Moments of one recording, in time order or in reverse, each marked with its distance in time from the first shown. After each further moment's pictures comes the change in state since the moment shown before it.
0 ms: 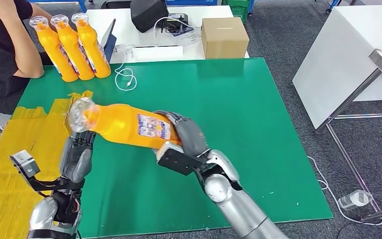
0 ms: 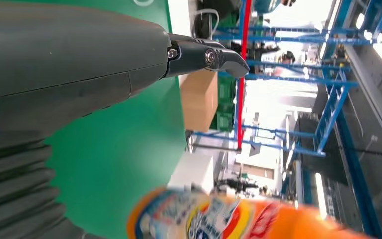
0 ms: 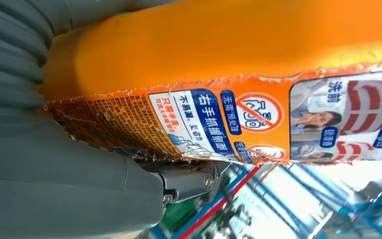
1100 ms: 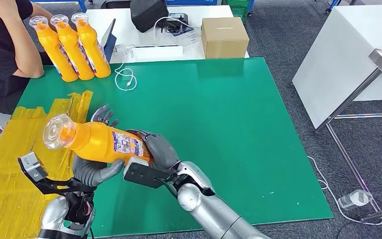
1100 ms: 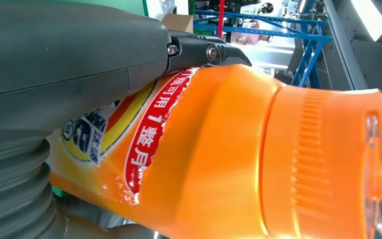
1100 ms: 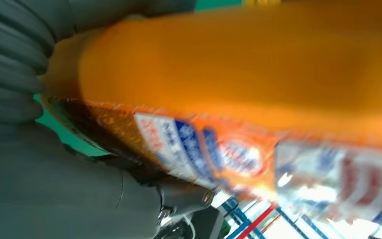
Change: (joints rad) left arm 0.002 -0.008 -0.135 -0.037 0.065 -0.045 -0.025; right arm -0.049 0.121 0.144 0.272 0.024 -0.006 -0.013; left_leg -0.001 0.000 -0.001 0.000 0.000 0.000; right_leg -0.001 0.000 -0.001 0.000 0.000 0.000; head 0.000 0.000
